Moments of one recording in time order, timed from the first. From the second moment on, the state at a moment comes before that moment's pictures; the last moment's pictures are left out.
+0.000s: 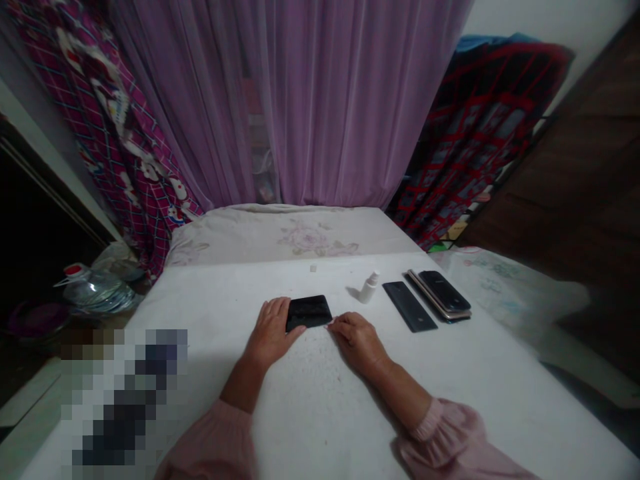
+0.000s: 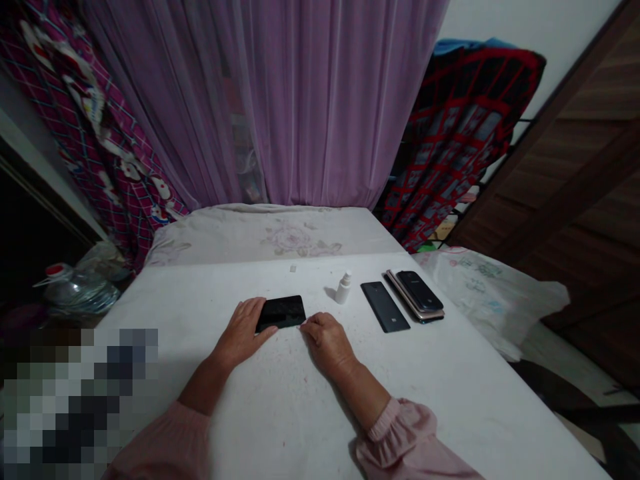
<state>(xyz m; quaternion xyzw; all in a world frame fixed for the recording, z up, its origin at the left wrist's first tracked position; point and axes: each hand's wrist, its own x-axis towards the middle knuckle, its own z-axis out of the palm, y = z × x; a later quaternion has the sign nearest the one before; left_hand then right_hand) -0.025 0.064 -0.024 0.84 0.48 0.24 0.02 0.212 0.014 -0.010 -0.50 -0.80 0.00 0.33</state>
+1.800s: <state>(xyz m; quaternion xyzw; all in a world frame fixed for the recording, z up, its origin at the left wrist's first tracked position) -0.025 0.061 -0.020 0.84 0.48 0.24 0.04 0.180 0.072 -0.014 -0.47 -0.79 0.09 0.38</state>
